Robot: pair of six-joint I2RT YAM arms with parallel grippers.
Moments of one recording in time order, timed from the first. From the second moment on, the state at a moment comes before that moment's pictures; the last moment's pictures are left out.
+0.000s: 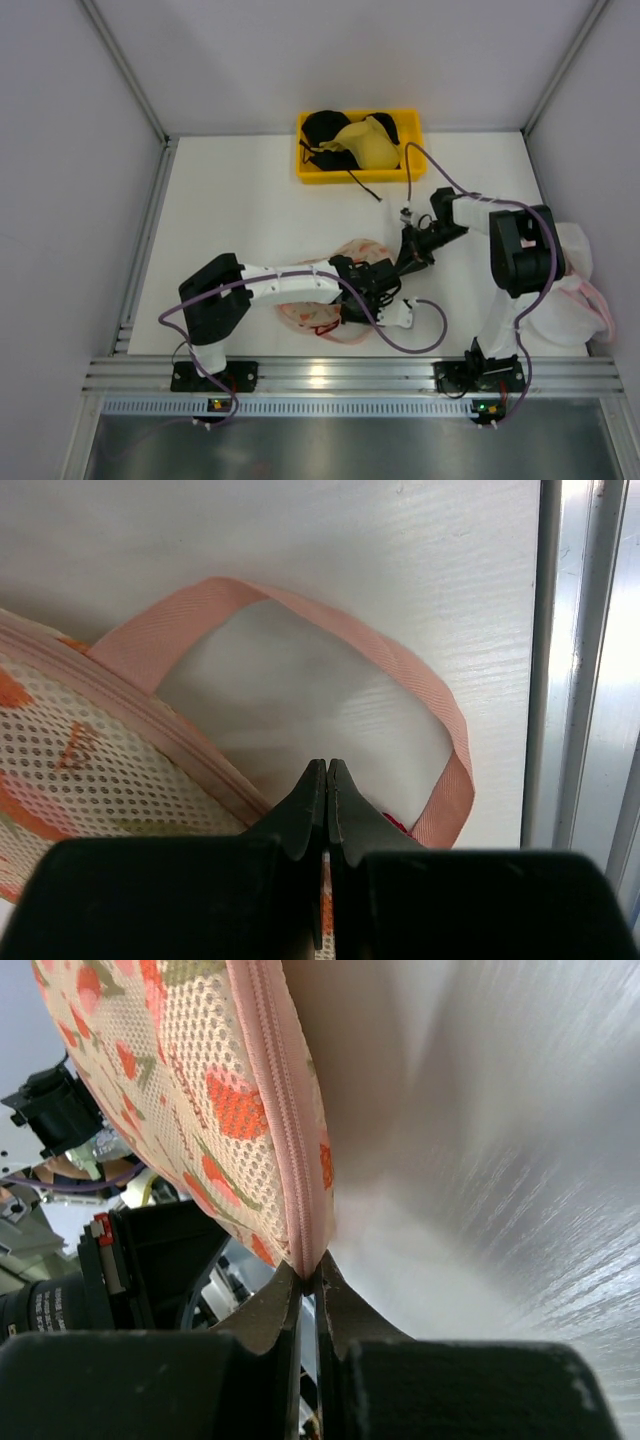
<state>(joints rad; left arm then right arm) -1.20 1.82 1.26 -0.73 0.14 0.58 0.17 1.88 1.09 -0.84 -0.89 0.00</state>
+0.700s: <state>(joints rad) -1.09 1.97 1.56 -0.79 0.21 0.55 0.19 1.77 1.08 -0.90 -1.00 0.00</state>
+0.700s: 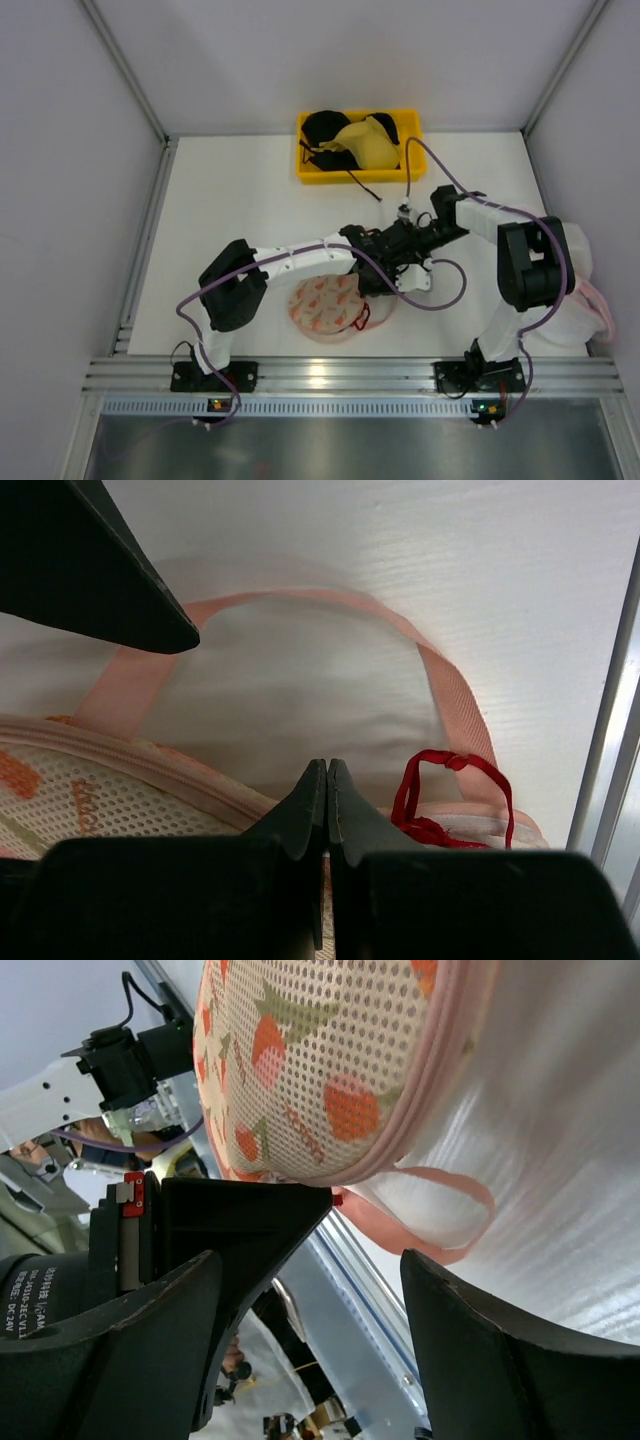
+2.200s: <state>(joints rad) -0.78 1.37 1.32 -0.62 0.09 0.37 0.33 1.73 0.83 0.06 -0.87 1.03</state>
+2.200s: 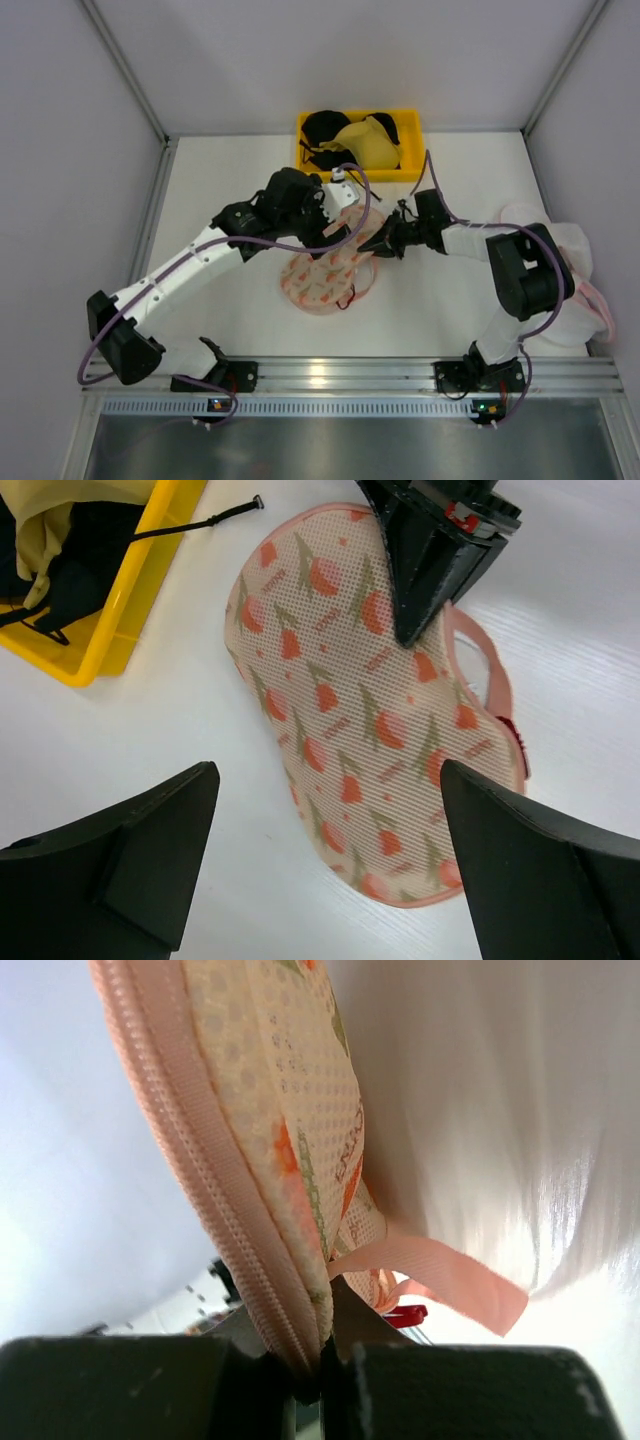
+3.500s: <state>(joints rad) -1.09 1.61 0.95 -0.31 -0.02 0.20 0.31 1.75 0.80 0.01 -0.56 1.19</state>
